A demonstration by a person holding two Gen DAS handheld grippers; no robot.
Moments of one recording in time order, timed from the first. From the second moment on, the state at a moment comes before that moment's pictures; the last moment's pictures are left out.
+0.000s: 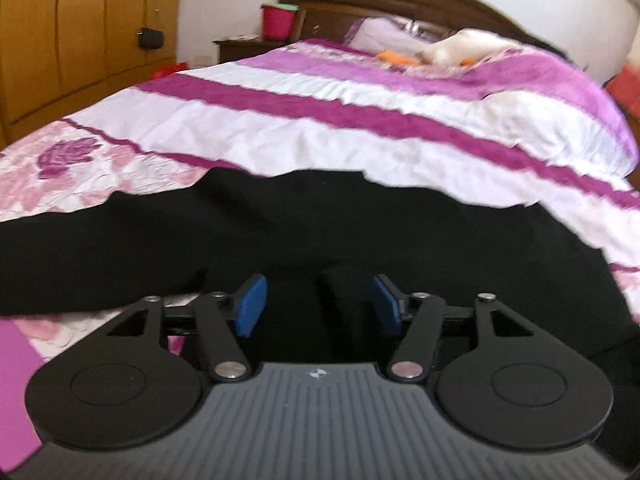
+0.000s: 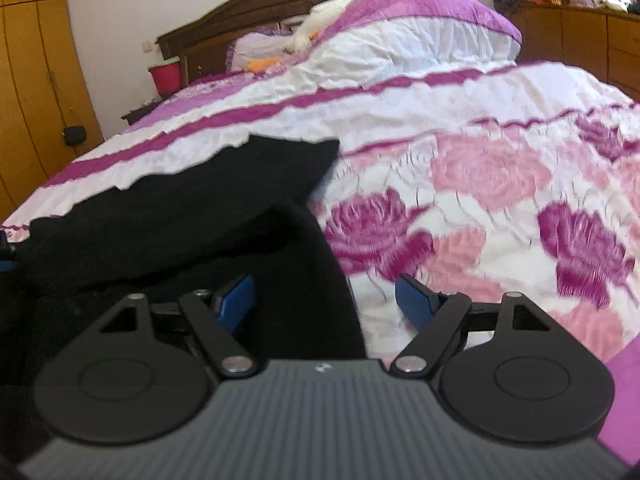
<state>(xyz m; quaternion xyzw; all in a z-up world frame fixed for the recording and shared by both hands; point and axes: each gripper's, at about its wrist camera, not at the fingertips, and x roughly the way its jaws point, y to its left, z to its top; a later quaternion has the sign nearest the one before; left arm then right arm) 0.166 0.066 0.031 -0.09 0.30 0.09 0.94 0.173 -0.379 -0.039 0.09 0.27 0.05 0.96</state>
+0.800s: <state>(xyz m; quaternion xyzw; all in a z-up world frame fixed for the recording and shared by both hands) 0.213 0.081 -0.014 -0.12 0.32 0.01 0.94 0.296 -0.376 -0.044 0.09 0.29 0.08 0.95</state>
